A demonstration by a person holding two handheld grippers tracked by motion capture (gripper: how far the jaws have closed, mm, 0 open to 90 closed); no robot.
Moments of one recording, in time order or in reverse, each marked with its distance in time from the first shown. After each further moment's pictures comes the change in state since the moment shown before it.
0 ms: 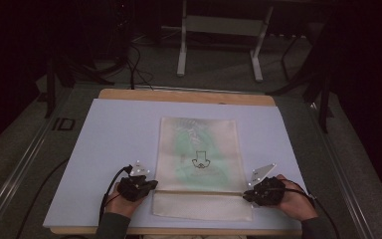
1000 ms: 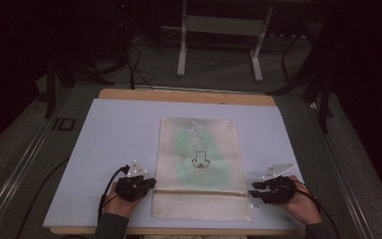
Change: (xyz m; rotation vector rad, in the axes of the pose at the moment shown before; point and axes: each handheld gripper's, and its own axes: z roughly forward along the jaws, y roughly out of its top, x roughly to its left) left arm 0.002 -0.003 -0.006 -0.048 0.031 0.000; right arm -0.015 -0.029 -0.010 -0.178 -0.082 0.172
